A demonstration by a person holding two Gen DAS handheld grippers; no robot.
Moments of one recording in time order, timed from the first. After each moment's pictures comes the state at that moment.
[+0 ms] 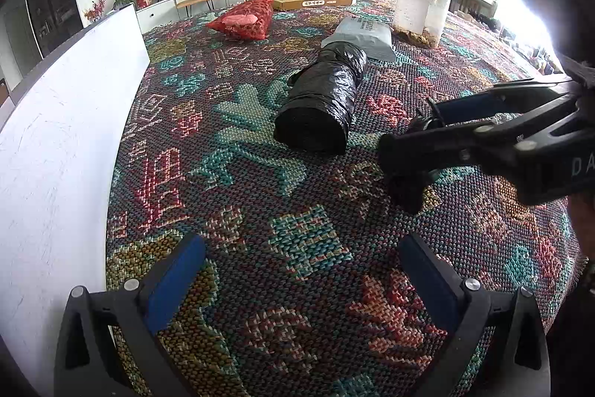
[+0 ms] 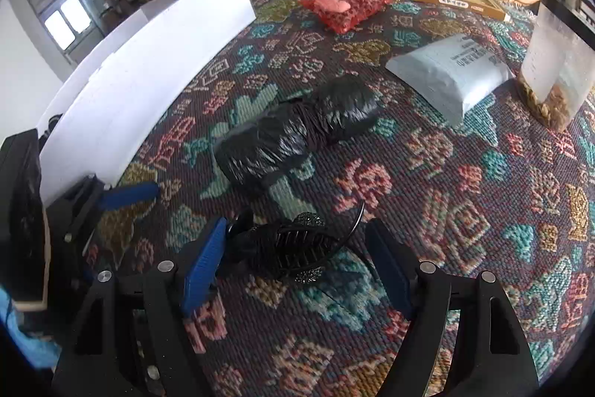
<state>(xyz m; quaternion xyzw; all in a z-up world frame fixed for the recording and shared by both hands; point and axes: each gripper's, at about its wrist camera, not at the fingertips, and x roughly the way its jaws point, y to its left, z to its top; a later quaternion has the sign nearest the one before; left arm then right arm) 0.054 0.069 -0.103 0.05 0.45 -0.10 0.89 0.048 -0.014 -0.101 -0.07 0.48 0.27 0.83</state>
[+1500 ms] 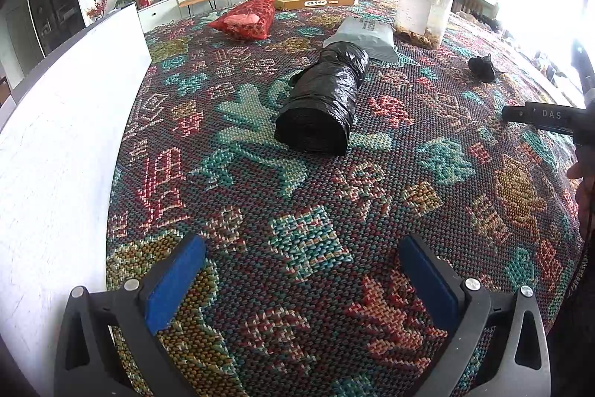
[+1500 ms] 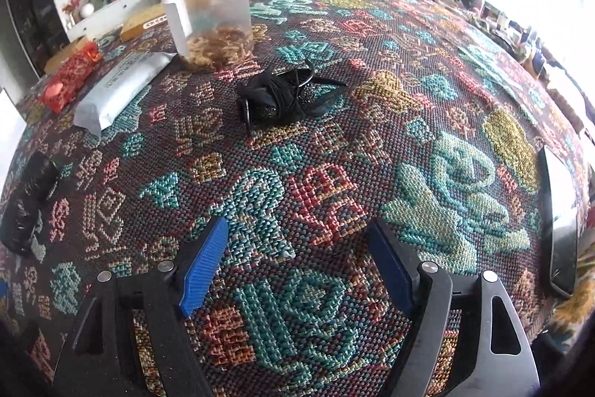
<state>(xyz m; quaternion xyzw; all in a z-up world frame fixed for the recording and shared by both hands) 0.053 0.069 -0.102 0.05 0.46 -0.10 0.88 0.031 -0.174 -0.121 0.06 0.46 -0.09 0.88</state>
